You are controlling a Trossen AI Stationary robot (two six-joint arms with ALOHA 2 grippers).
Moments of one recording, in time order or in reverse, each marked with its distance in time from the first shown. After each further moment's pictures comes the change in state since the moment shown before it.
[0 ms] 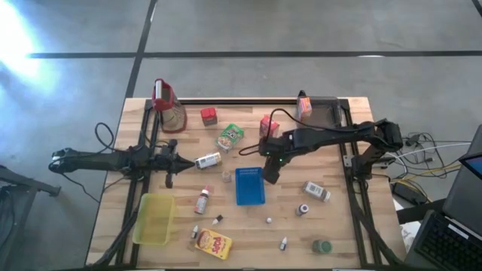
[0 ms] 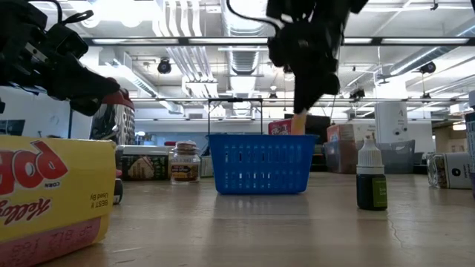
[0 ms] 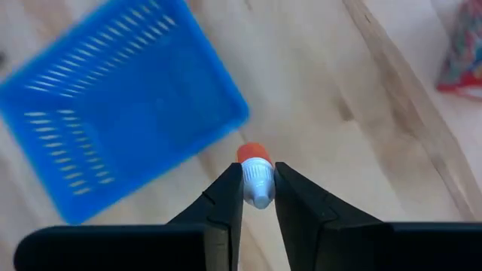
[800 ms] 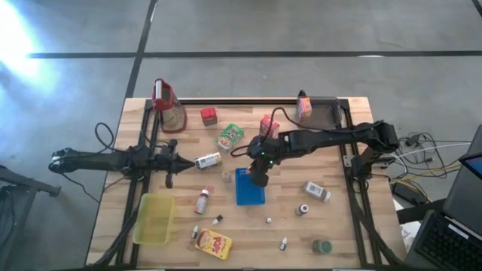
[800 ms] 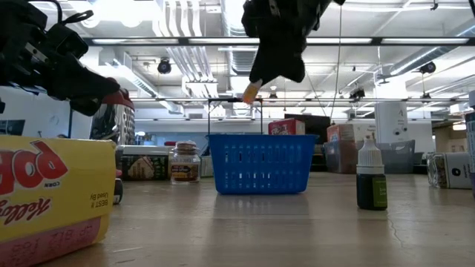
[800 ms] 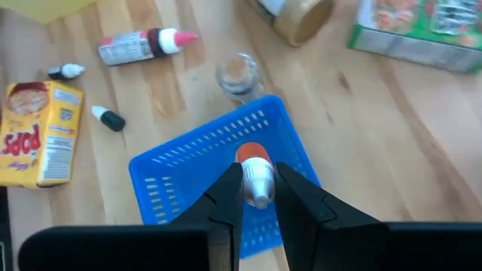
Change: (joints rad) left arm 0.000 0.000 0.000 0.000 0.000 0.000; right arm 0.039 0.054 0.105 0.189 -0.044 -0.092
